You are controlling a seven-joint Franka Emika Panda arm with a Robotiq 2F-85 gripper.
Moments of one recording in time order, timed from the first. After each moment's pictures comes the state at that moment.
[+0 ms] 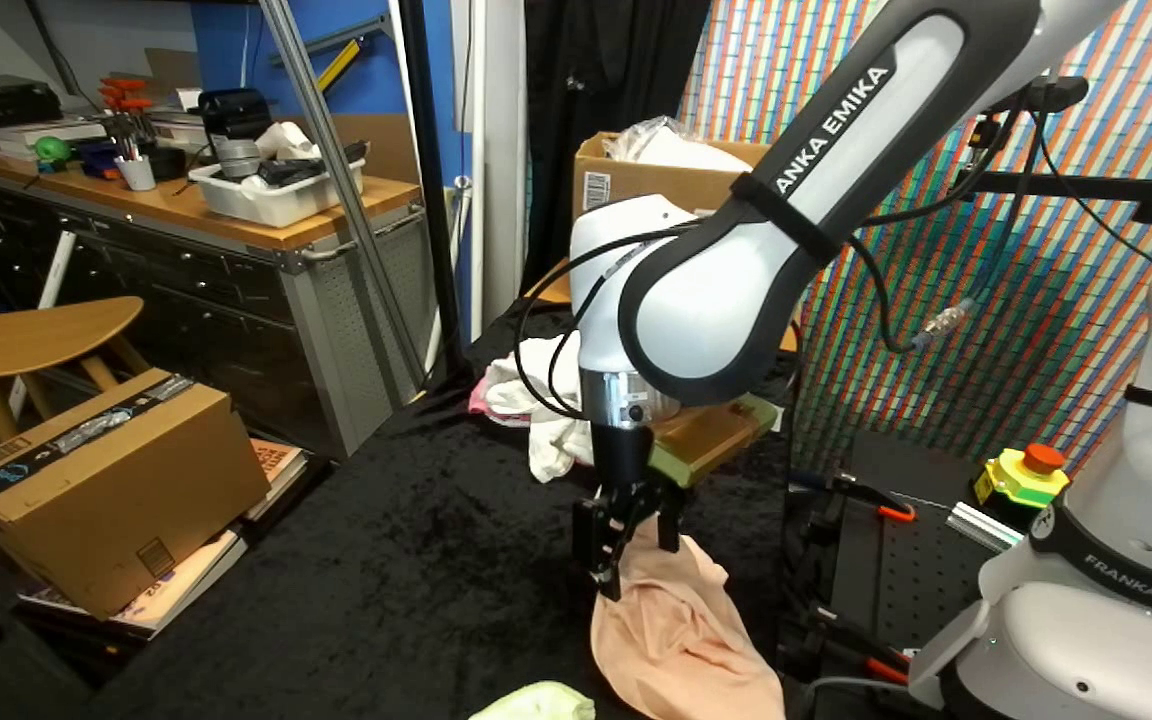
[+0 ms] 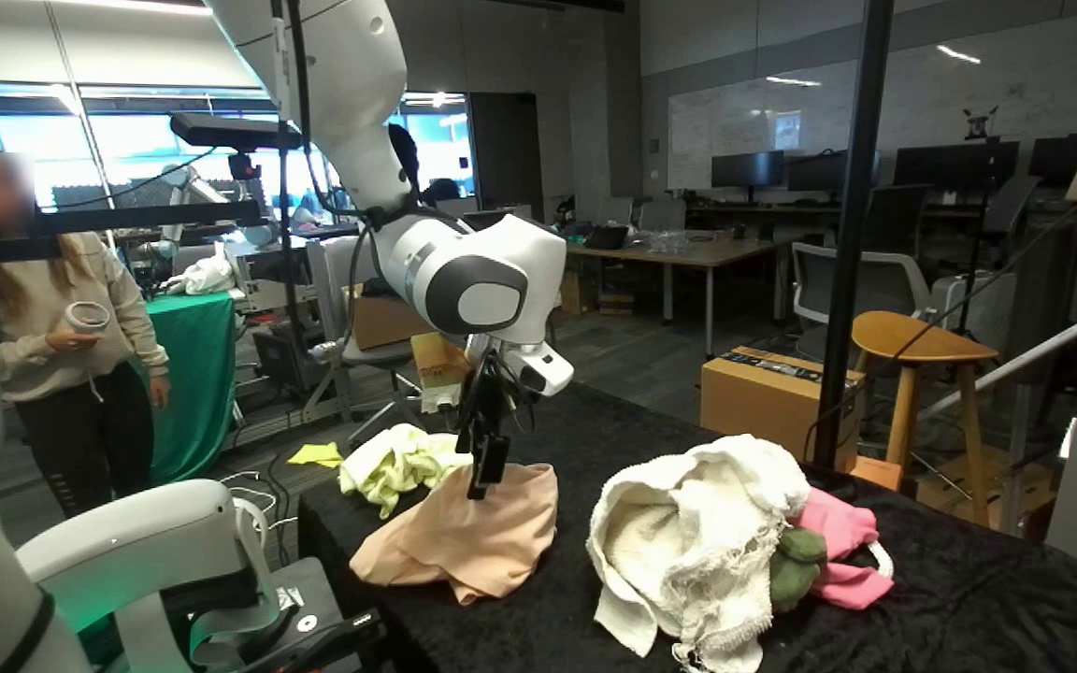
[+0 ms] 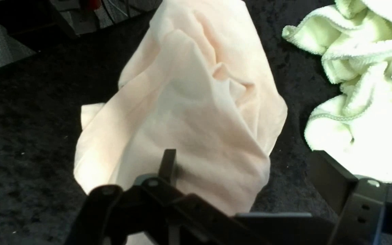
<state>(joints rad) 0.18 0.19 0.23 -2.43 0.39 2.43 0.31</state>
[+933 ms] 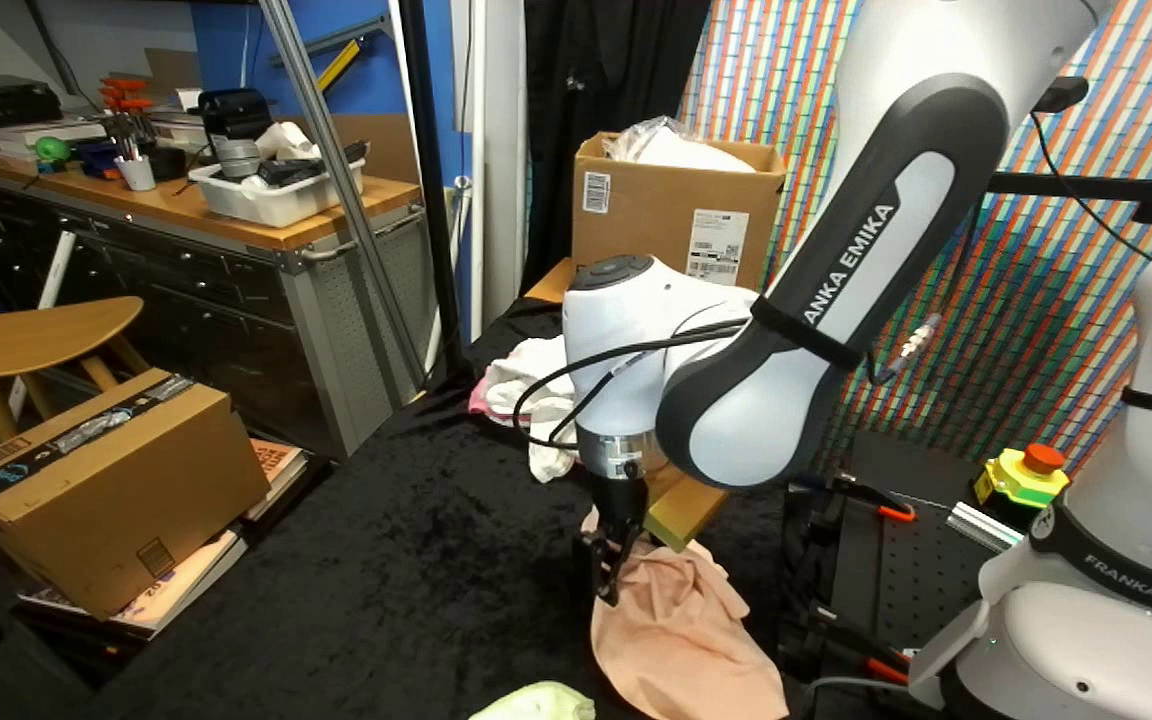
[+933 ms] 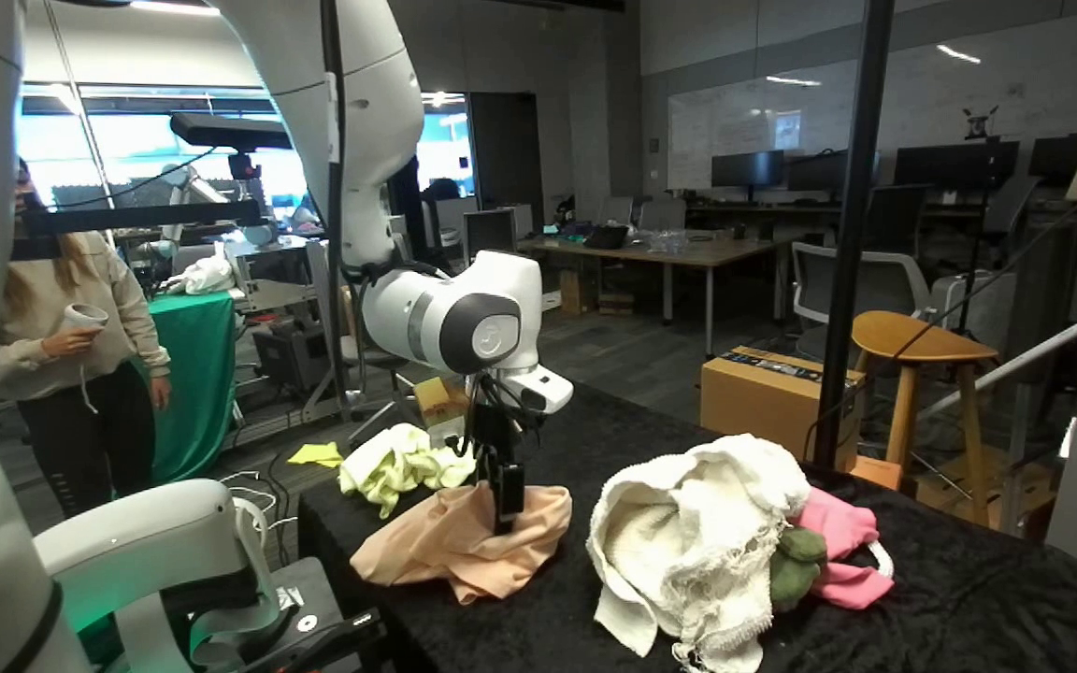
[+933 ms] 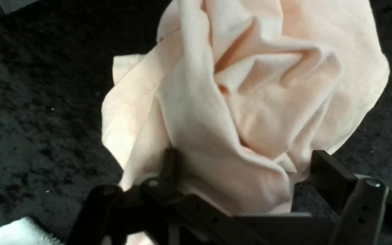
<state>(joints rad) 0.31 0.30 0.11 -2.44 0.04 2.60 0.57</state>
